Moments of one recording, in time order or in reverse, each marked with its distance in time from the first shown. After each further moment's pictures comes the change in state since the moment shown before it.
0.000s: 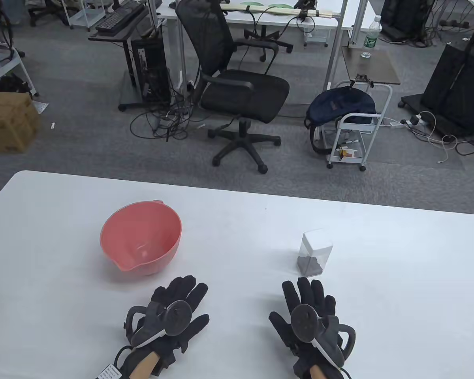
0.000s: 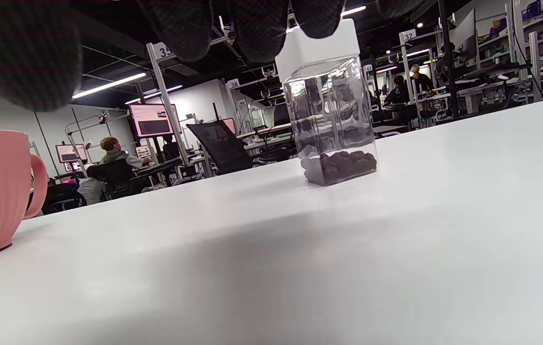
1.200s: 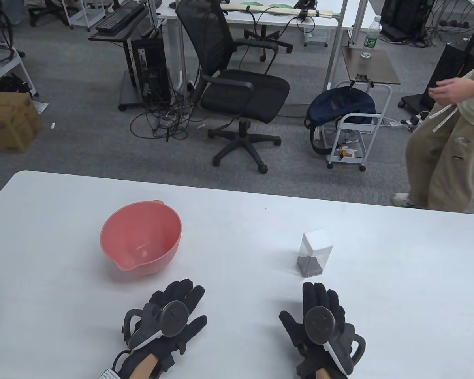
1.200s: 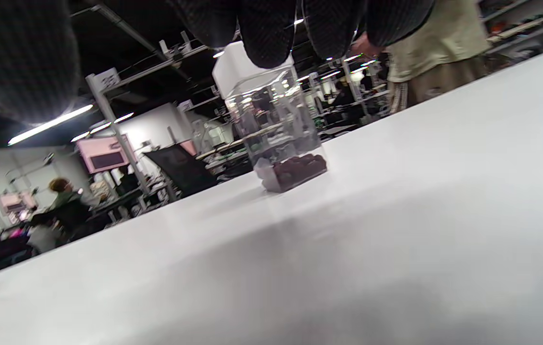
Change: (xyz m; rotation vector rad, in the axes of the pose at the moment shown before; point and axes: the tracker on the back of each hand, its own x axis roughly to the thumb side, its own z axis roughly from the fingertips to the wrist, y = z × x) left_hand -0.004 -0.002 0.005 -0.020 0.025 0.040; right_hand -0.033 0.000 0.005 -0.055 0.207 -0.159
